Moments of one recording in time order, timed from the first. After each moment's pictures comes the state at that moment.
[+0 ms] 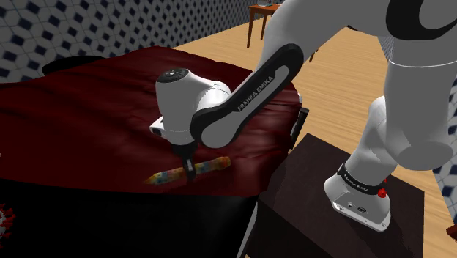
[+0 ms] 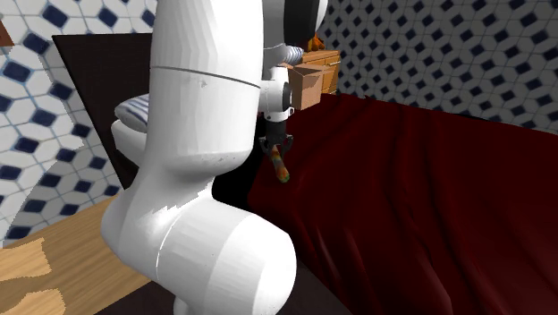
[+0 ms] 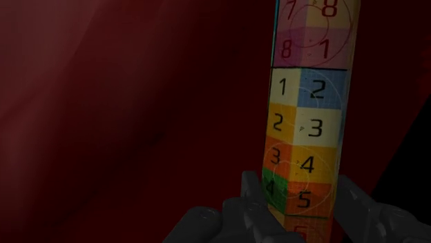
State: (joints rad) arm 0.46 0.37 0.27 -2.03 -0.14 2.36 -0.30
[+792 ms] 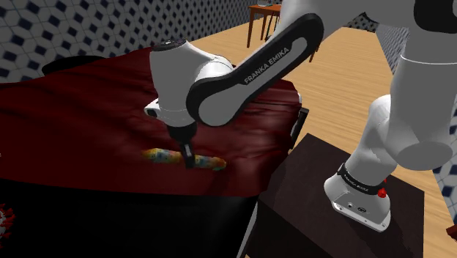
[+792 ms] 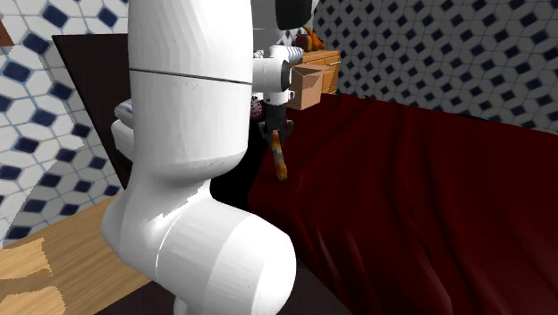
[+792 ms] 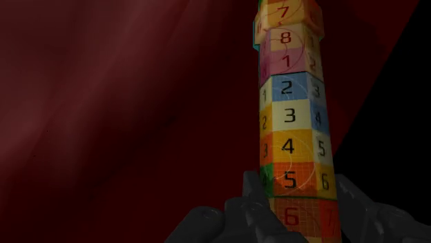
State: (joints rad) arm 0.45 0.27 0.29 -2.00 -0.09 2.23 -0.32
